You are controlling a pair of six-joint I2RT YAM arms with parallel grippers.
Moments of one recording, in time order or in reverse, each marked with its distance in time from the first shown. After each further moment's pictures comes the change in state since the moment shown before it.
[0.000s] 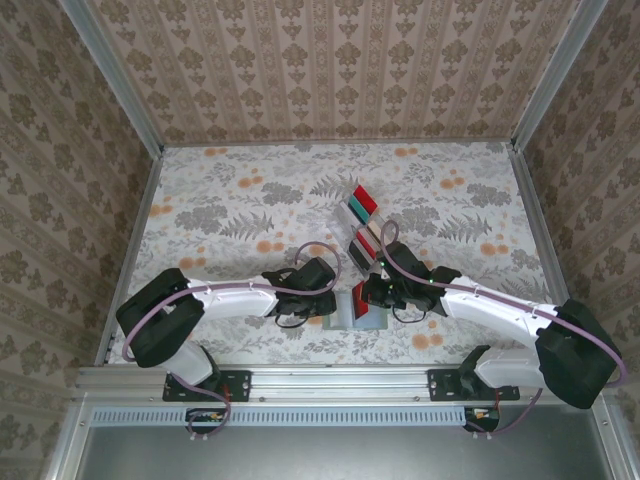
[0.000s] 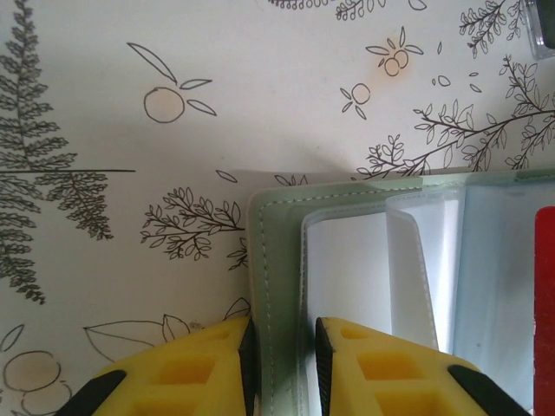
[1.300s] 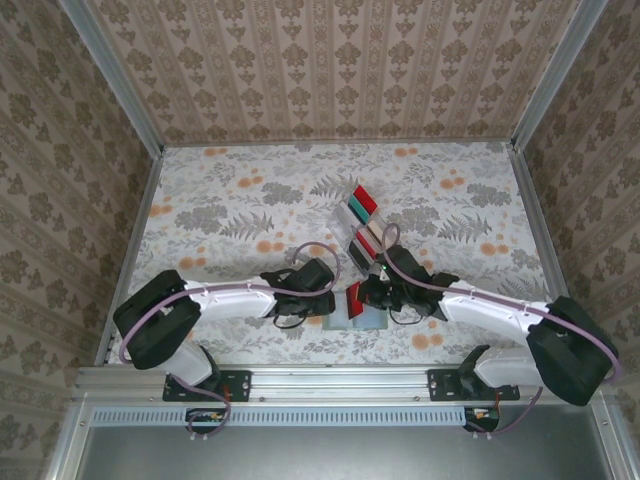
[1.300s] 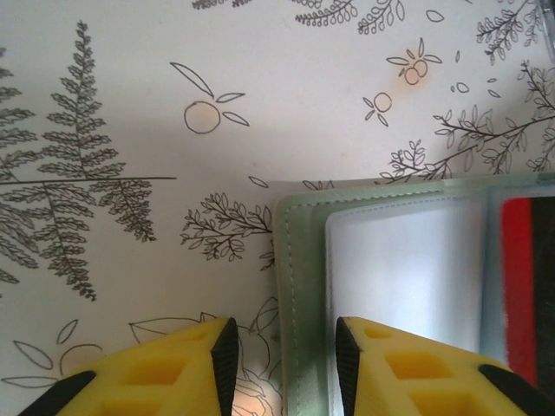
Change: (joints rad) left arm -0.005 -0.015 -0.003 -0.027 -0.040 0.029; right arm -0.018 0.011 -0.088 0.183 -0.056 0.062
